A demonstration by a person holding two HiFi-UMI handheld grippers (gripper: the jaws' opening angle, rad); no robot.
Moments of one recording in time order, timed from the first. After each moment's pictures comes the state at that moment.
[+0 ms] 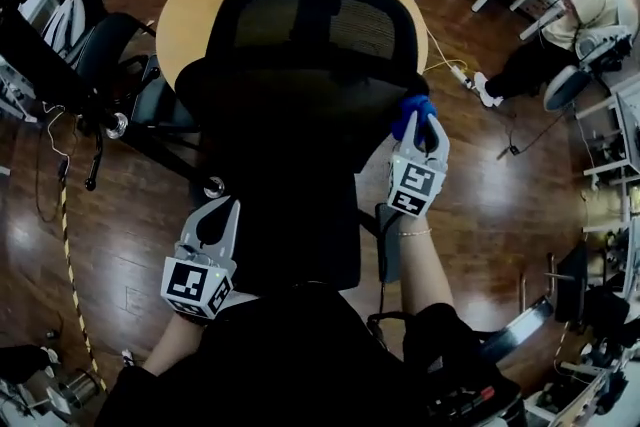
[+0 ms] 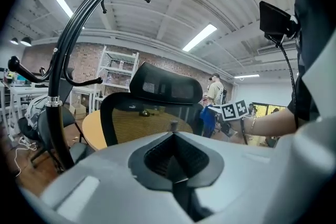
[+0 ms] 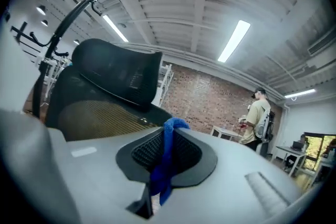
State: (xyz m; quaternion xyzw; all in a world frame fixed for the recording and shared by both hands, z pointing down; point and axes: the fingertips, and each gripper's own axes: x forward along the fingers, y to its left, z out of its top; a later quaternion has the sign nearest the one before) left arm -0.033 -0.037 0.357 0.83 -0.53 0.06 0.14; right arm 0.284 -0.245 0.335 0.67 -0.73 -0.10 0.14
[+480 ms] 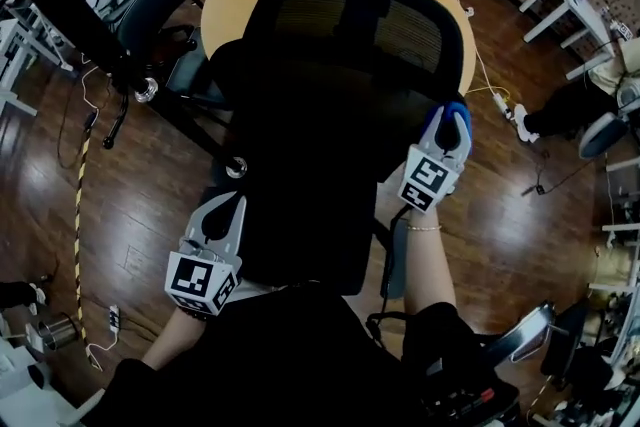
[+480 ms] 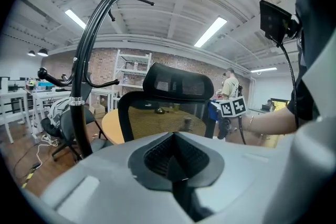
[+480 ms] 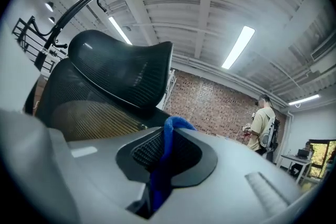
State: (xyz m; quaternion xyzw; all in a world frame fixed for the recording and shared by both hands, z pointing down) left arm -0.032 -0.032 0.357 0.77 -0.61 0.08 0.15; right arm 0.271 -0.301 0.329 0.65 -0.73 -0.14 0.13
